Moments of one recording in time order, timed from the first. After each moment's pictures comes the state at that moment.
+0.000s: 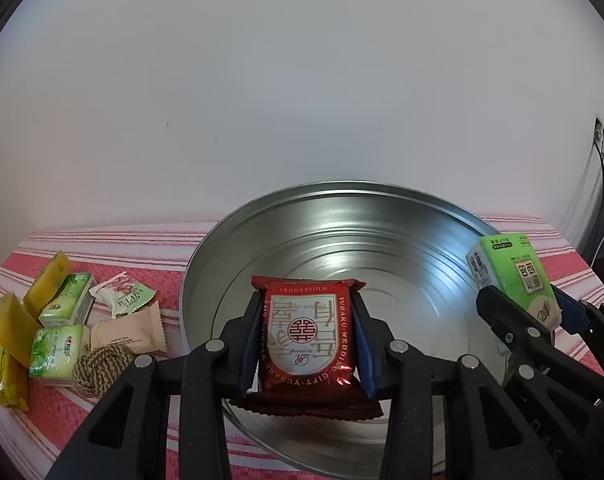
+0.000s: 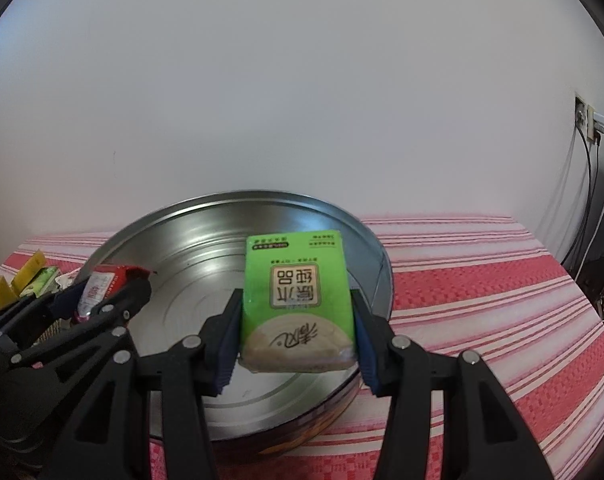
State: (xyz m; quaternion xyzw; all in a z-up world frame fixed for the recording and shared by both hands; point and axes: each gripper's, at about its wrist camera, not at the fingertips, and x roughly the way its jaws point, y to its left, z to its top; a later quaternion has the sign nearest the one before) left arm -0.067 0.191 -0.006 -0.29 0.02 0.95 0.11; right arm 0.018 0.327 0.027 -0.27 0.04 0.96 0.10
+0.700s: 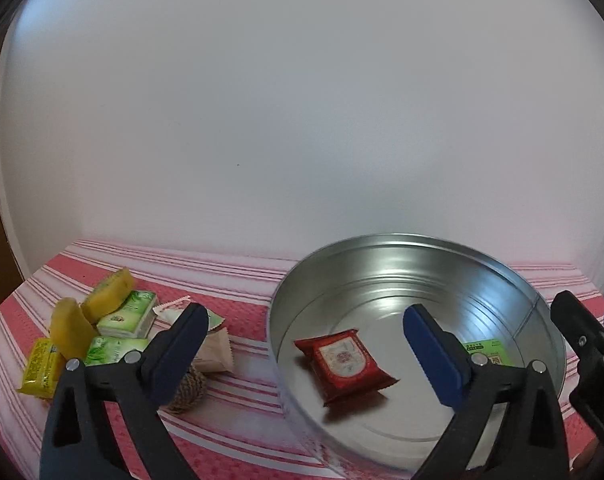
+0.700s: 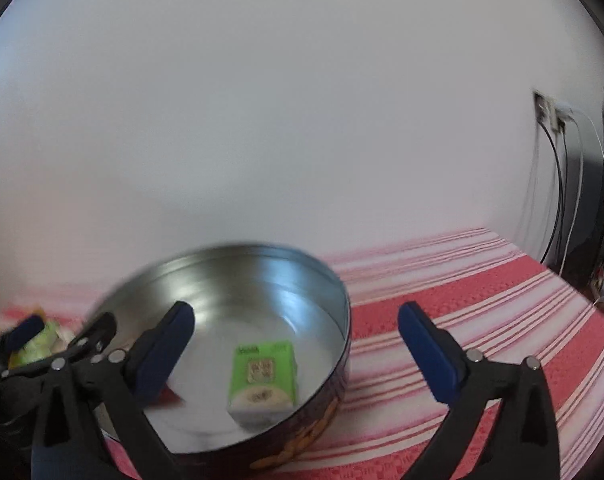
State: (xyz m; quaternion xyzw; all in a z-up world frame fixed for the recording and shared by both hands) left arm -0.050 0.166 0.016 -0.22 0.00 0.98 0.03; right arm 0.050 0.342 0.047 -0.18 0.10 0.97 0.14
